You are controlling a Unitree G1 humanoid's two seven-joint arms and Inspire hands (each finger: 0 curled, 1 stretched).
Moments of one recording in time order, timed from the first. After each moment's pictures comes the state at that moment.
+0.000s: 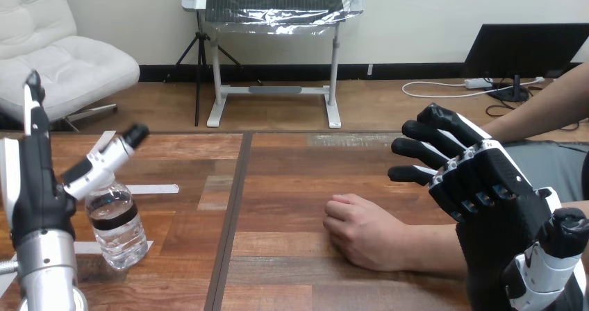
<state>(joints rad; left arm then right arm) -0.05 0.22 0.27 0.11 0.17 -0.16 0.17 0.55 -0.12 0.07 -0.49 0.35 -0.45 0.32</state>
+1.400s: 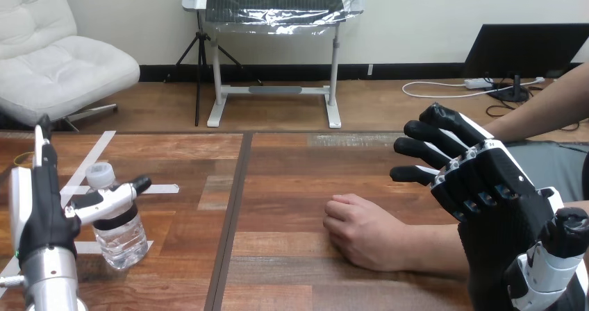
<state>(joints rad) -0.09 0.28 0.24 0.36 0.23 -0.15 0.21 0.55 -0.12 0.07 -0.49 0.35 -0.45 0.32</state>
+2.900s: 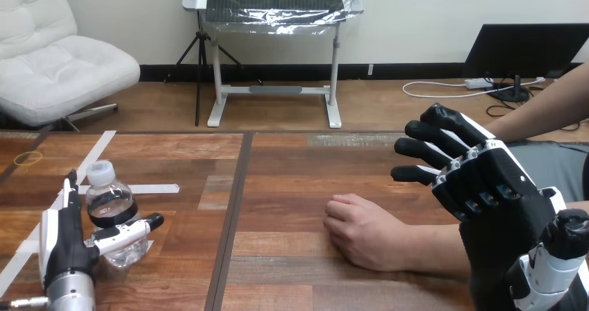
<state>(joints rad) -0.25 0.30 0.20 0.87 0.16 -0.30 0.22 0.55 -0.12 0.06 -0.49 0.36 -0.45 0.33</state>
